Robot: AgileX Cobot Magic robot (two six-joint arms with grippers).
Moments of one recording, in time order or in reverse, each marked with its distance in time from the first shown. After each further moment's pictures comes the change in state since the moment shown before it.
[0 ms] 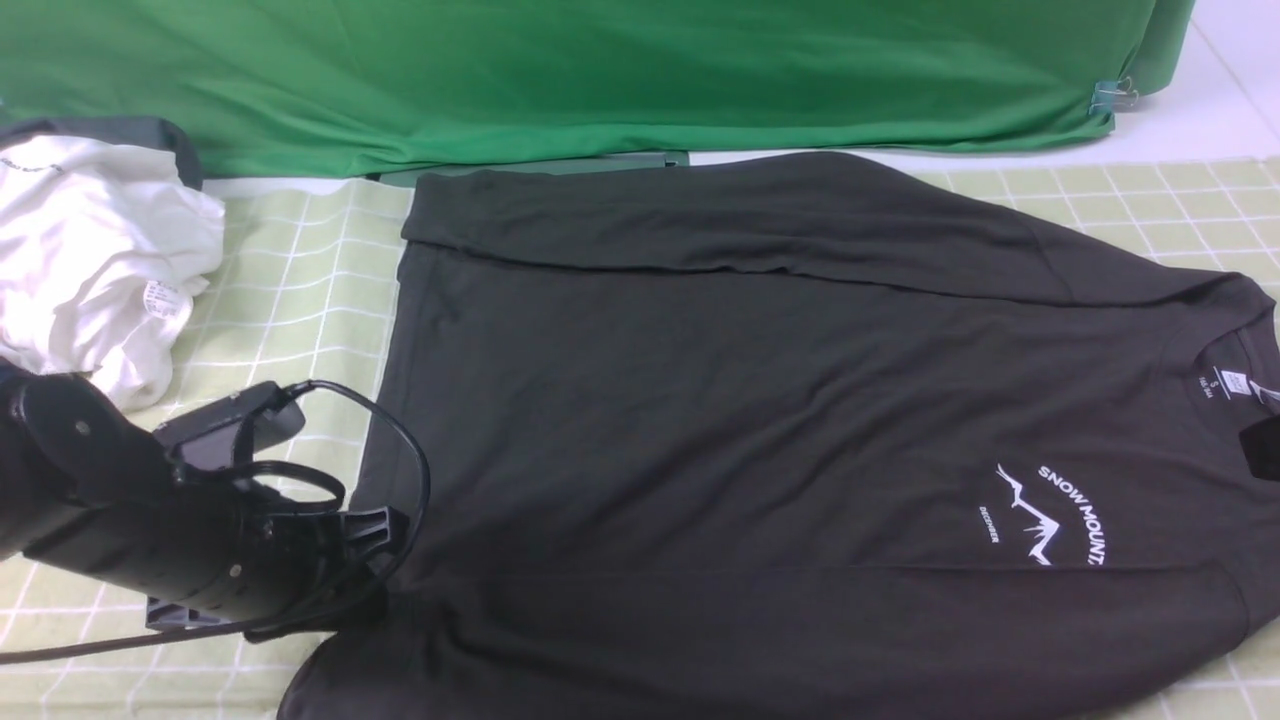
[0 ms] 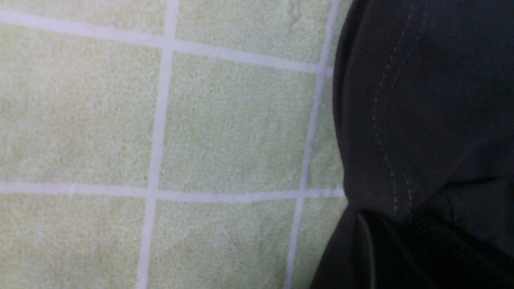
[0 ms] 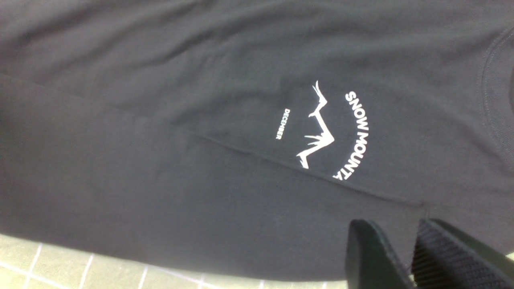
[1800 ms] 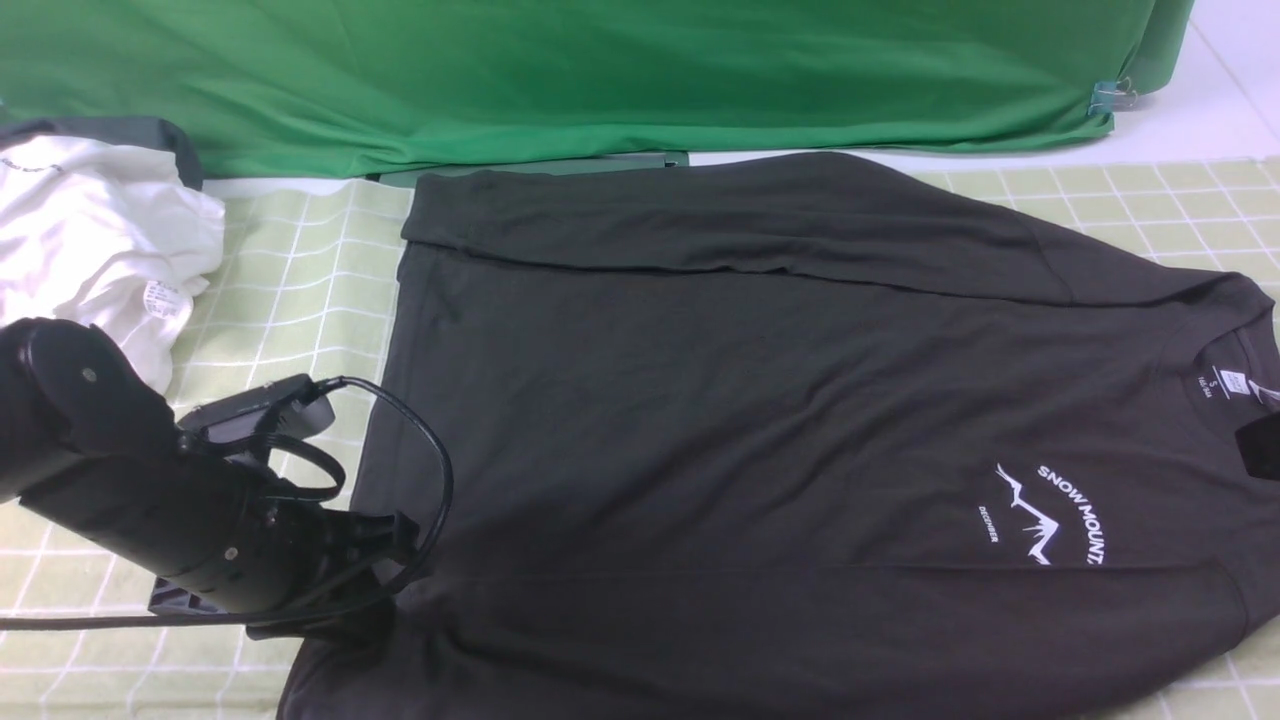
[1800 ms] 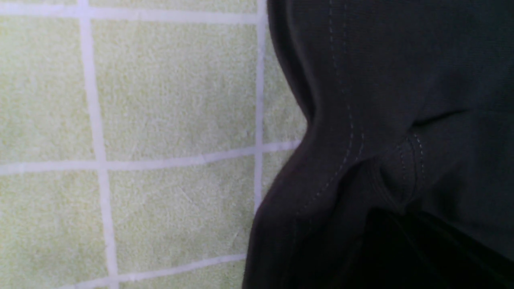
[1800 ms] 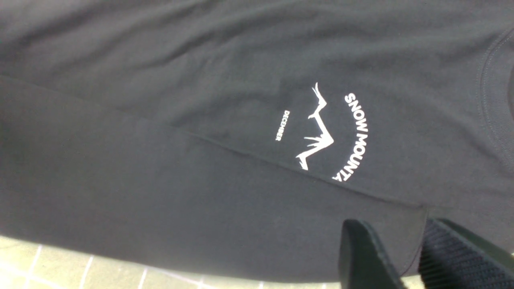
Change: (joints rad) right arm 0.000 0.000 0.000 0.001 -0.004 0.000; left arm 0.000 0.022 -0.084 0.071 0.198 0.013
